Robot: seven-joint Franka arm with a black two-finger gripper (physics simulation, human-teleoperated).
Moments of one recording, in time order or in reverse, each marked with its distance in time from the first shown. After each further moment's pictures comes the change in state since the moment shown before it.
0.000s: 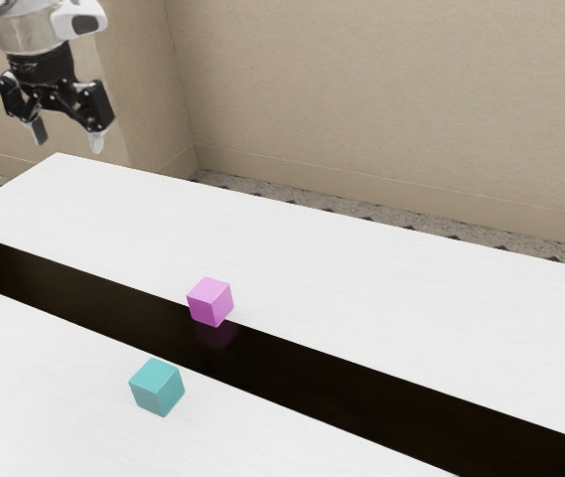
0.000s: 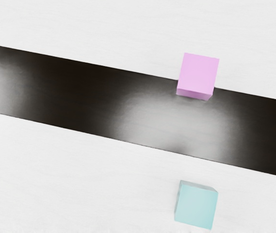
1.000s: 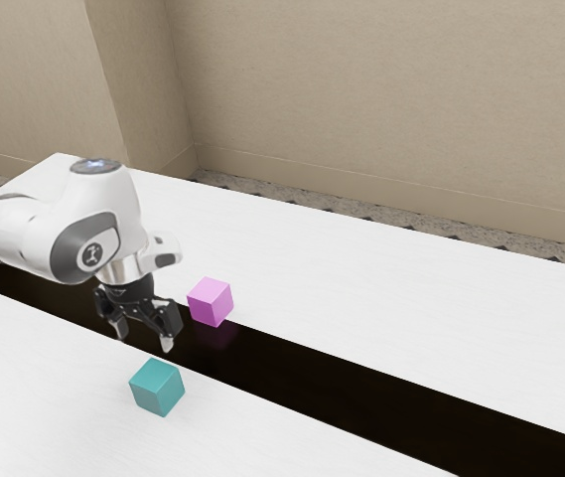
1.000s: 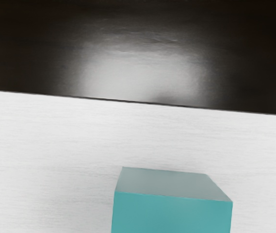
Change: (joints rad) arm -0.028 0.136 -0.036 -0.730 -0.097 0.749 0.063
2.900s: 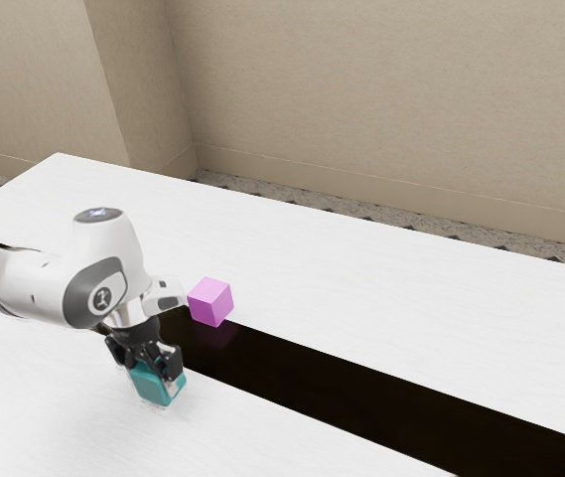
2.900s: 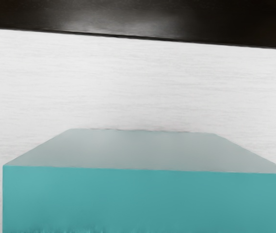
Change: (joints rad) arm 0.019 0.099 -0.025 -0.057 -0.086 0.169 0.110
